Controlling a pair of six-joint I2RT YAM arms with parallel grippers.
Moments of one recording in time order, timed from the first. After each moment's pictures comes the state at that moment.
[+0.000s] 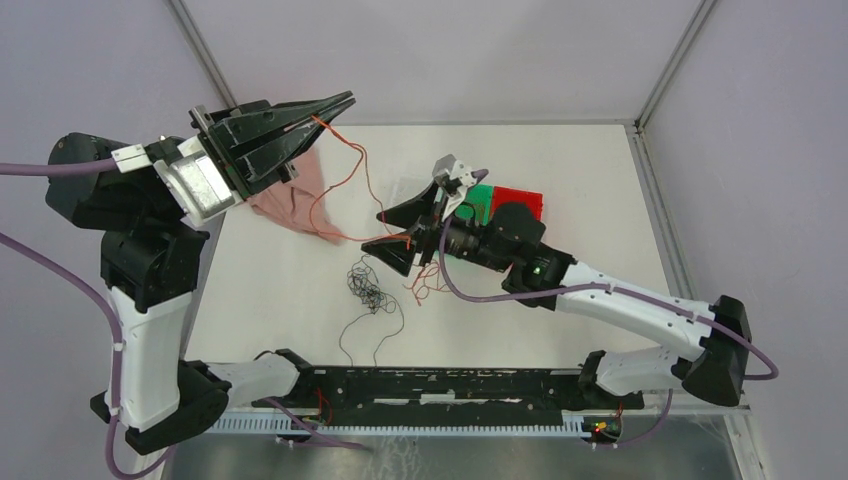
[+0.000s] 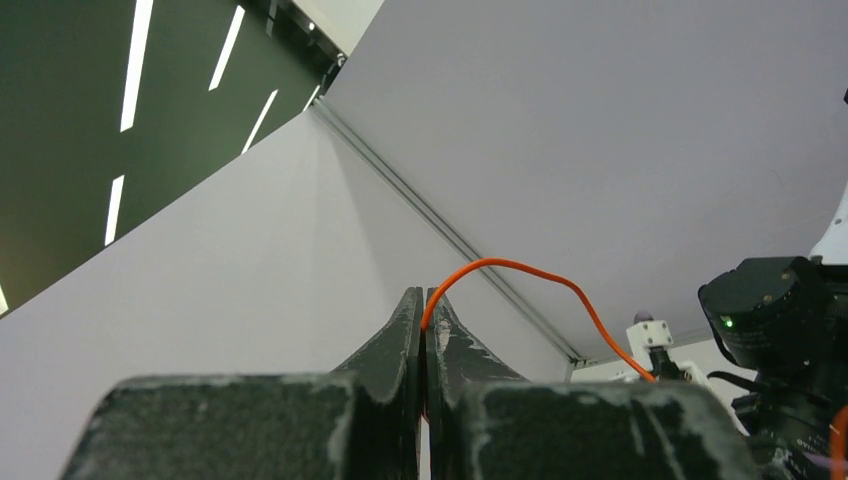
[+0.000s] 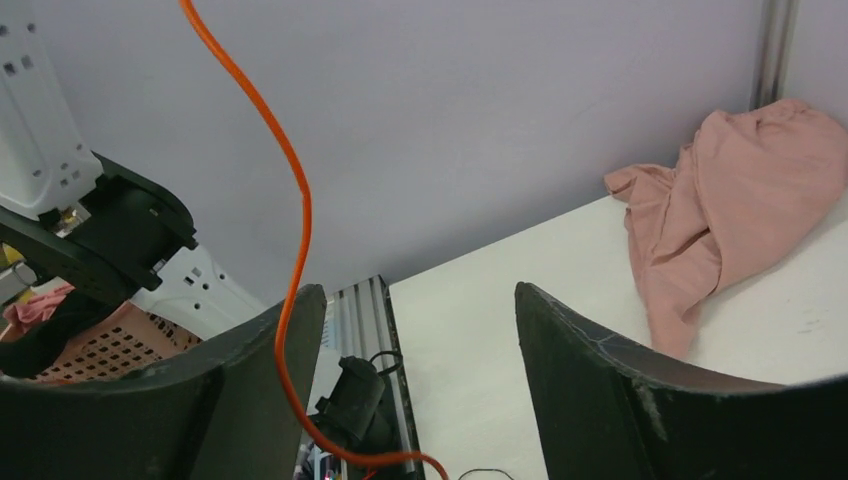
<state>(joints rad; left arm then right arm) -0.57 1.17 2.06 -0.30 0.74 0.47 1.06 1.26 1.11 0.39 -0.20 0.38</state>
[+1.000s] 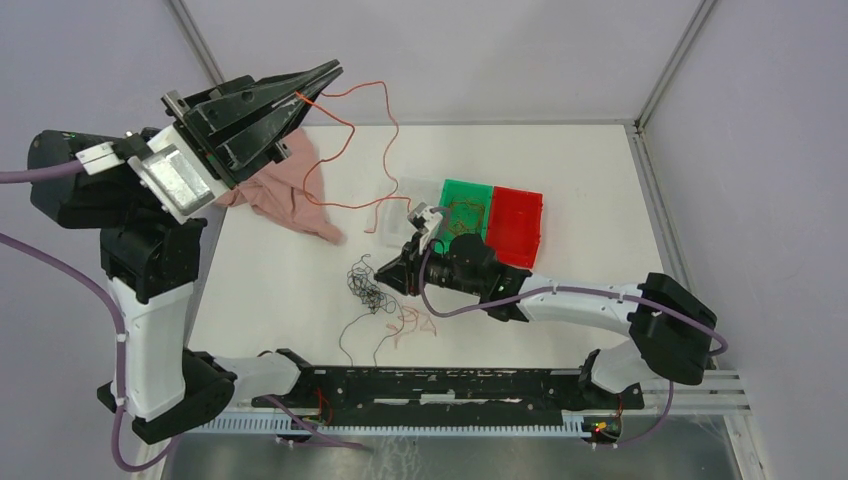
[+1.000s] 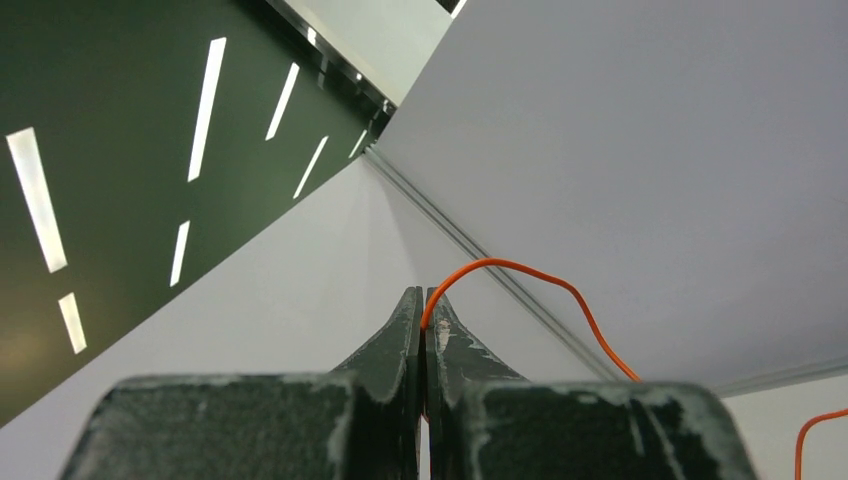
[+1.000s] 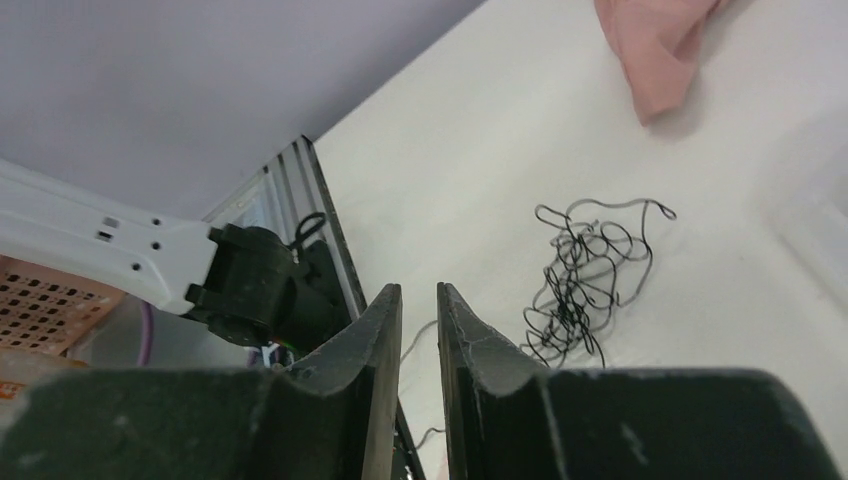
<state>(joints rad) -0.57 1.23 2.15 -0.21 0.74 0.47 1.06 1.46 0.86 0.51 -0.18 0.50</state>
